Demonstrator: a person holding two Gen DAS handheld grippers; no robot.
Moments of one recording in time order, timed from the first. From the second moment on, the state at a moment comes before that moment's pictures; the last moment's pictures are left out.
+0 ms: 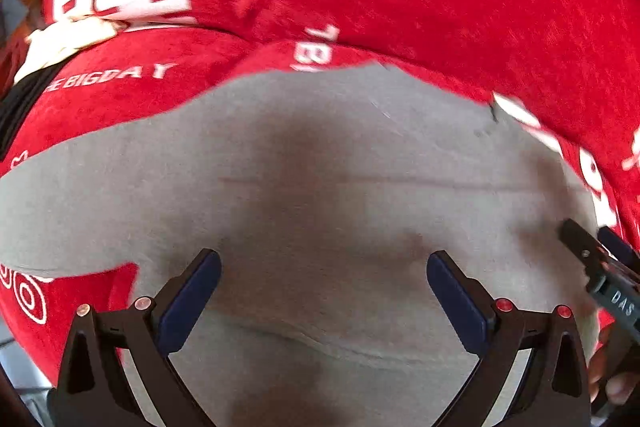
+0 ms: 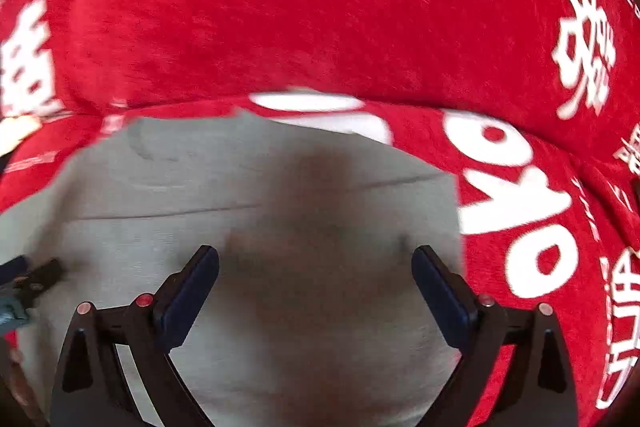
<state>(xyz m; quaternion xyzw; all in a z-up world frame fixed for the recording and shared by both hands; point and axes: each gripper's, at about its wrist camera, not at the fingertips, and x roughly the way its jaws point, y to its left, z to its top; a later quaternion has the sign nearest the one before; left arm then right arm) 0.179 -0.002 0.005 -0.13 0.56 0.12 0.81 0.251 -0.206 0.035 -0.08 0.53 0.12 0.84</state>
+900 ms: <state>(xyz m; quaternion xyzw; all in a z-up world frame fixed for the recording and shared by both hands) -0.037 0.000 -0.004 -0.03 0.51 0.04 0.86 -0.029 -0.267 0.034 -0.21 0.50 0.19 0.82</state>
